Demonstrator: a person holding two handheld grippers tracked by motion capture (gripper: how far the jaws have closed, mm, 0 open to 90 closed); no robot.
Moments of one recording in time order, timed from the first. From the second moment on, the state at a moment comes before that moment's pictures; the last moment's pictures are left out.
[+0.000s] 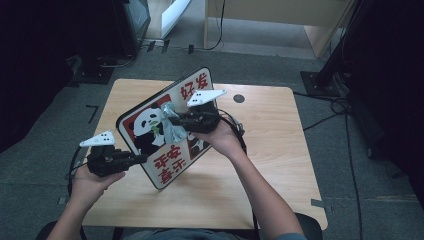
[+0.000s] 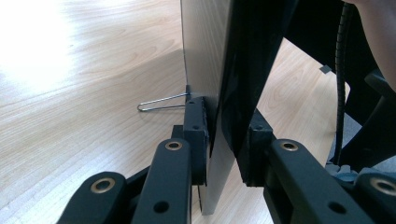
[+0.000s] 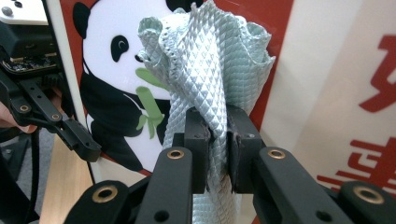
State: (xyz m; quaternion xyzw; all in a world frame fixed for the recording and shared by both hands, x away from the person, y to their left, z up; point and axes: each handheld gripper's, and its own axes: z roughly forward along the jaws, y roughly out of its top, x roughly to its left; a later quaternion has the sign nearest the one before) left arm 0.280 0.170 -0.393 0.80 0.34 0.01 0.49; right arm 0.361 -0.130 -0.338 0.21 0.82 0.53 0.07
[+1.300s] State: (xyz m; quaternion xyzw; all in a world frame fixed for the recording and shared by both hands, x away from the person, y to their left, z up) left arm 0.281 0.170 -0.393 0.80 0.34 0.00 0.49; right arm 0.363 -0.141 -0.368 0.23 0.83 0.51 0.04
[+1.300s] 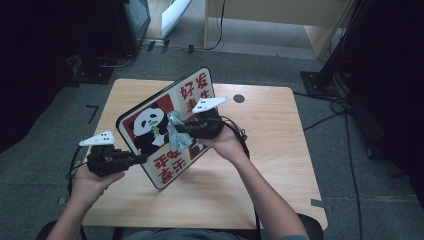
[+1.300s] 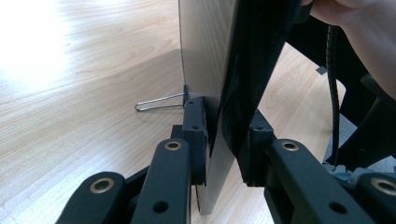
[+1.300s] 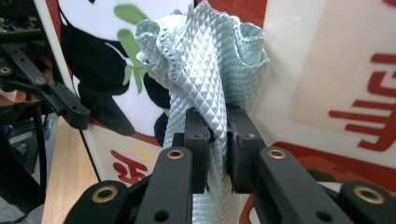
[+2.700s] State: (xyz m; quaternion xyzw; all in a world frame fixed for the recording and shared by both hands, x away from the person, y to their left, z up) left arm 0.282 0.169 -0.392 0.81 0.33 0.01 0.48; right arm 0.355 -0.148 -0.414 0.24 0.85 0.48 0.01
